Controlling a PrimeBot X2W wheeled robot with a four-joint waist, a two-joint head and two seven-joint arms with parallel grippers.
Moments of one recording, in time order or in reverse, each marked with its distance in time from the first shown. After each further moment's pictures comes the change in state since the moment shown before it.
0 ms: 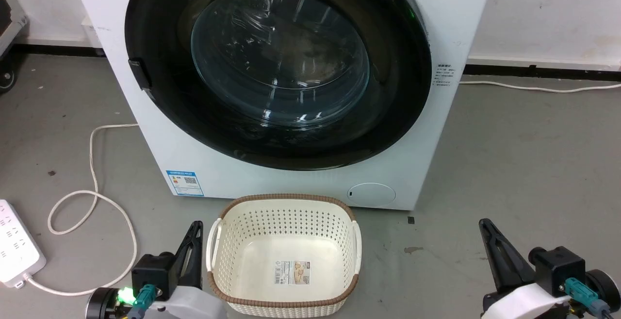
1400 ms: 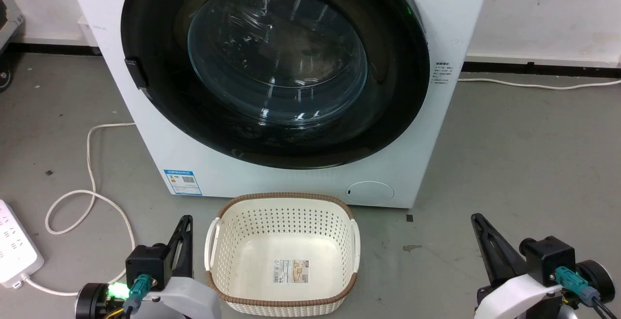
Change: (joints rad) left arm -0.009 -0.002 0.024 -0.042 0.034 0.026 0.071; right arm -0.021 0.001 0.023 -0.023 -0.007 0.000 0.069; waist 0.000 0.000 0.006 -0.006
